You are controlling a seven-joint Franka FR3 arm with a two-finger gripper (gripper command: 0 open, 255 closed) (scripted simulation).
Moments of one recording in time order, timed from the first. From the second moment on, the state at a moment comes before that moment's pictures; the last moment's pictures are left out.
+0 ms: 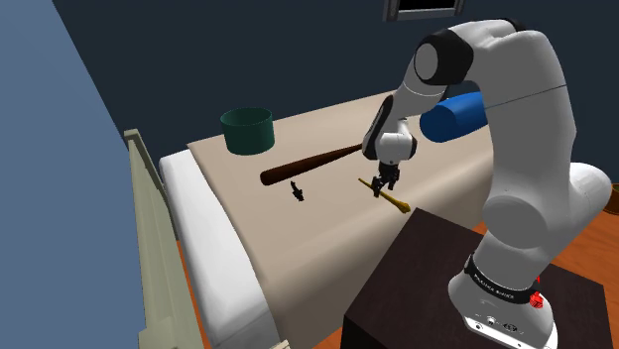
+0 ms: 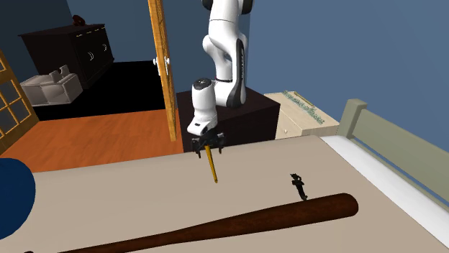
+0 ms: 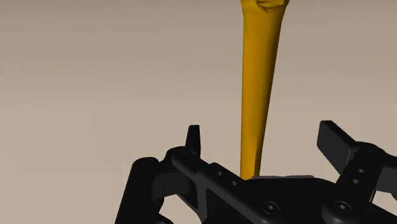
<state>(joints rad) -0.42 0.61 -0.21 -2.21 0.40 2.72 -0.70</state>
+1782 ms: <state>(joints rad) -0.37 0.47 -0.28 -2.25 0.34 2.63 -0.66</state>
